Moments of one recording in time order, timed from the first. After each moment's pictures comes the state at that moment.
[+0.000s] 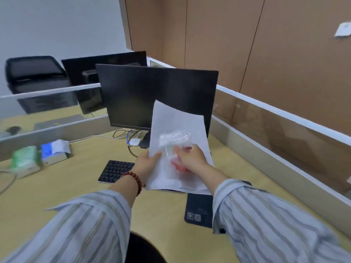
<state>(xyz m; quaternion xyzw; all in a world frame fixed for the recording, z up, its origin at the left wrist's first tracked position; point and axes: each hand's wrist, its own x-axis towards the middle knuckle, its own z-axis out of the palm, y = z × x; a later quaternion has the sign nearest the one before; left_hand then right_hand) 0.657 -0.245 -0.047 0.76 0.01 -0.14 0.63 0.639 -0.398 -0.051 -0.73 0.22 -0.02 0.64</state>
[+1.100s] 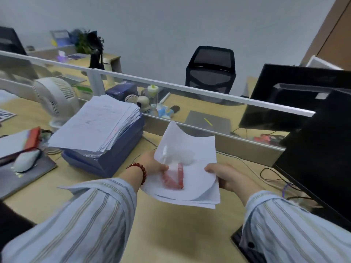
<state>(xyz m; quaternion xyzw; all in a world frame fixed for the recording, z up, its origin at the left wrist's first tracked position) 0.852 0.244 -0.080 0.83 0.32 -0.03 0.46 0.957 0.036 -0.079 -0.77 0.05 0.36 0.52</state>
